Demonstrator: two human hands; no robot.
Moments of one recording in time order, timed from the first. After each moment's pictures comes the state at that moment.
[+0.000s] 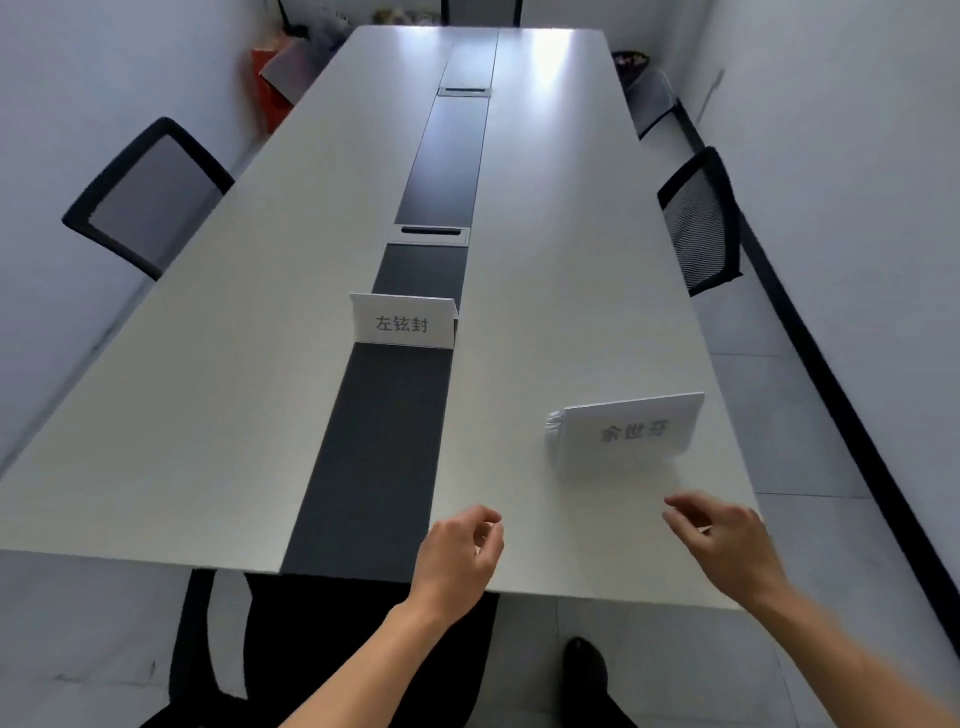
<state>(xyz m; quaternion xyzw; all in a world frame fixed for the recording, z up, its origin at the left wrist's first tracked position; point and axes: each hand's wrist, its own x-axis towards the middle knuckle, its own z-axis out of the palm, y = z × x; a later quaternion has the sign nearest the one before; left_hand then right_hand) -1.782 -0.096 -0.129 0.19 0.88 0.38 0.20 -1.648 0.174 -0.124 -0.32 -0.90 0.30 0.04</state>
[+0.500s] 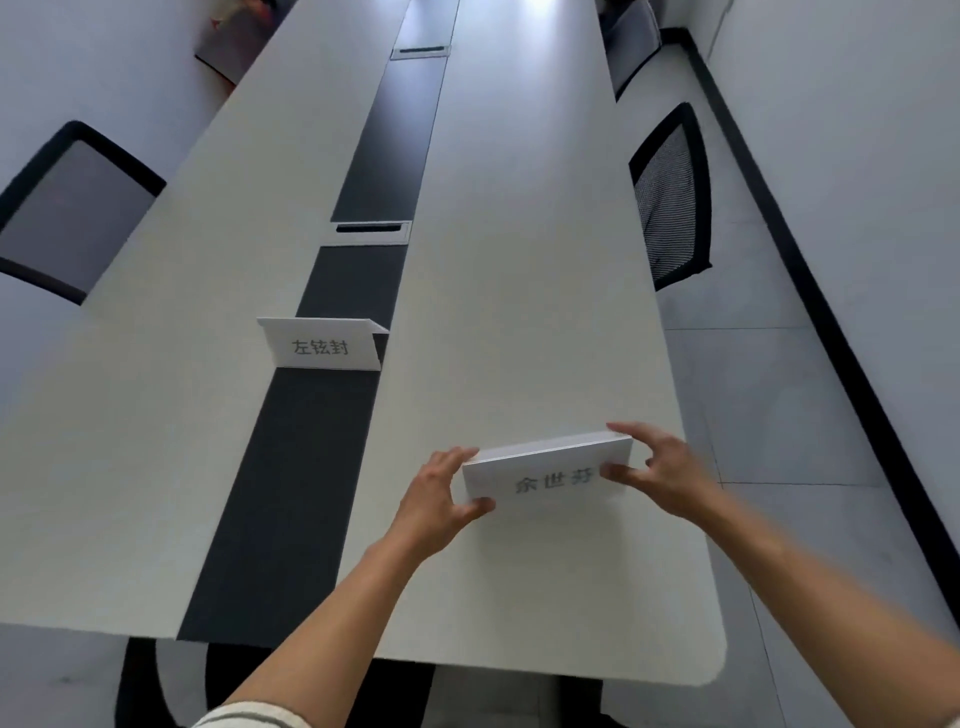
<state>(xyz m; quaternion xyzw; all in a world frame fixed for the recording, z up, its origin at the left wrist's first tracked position) -1.860 0.070 -0.148 0.21 0.89 0.31 0.25 -1.745 0.350 -0.160 -0.23 -0.88 0.40 -0.07</state>
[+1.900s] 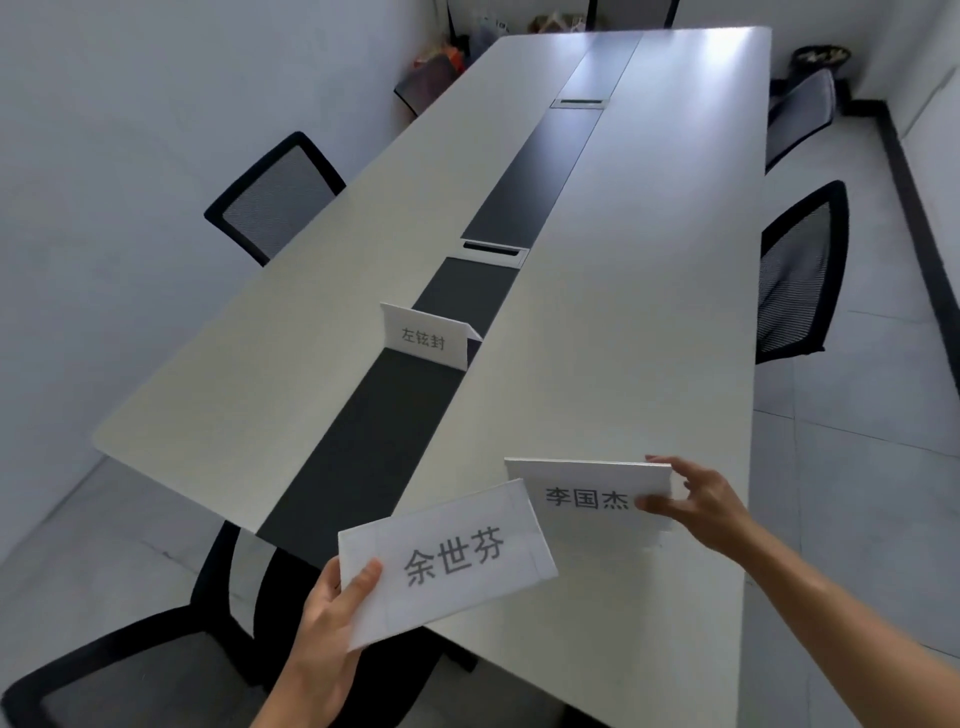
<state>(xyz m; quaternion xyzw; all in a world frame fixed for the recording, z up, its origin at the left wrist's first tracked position) -1.713 -0.034 -0.074 -0.25 0.61 0.74 0.15 -1.767 0.370 -0.152 -0.12 -0.86 0.48 -0.09</state>
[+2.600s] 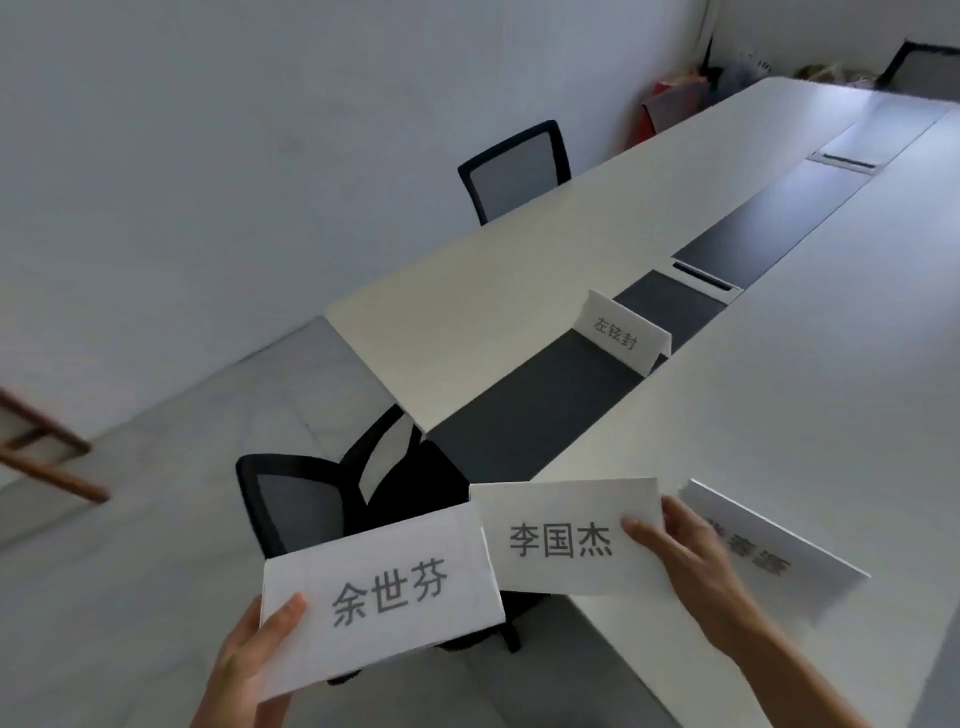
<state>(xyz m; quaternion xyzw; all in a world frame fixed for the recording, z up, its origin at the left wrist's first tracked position) -1.523 -0.206 -0.065 -0.36 0.53 0.76 -0.07 -1.707 0.140 -0.054 0.00 -0.71 0.67 -0.20</state>
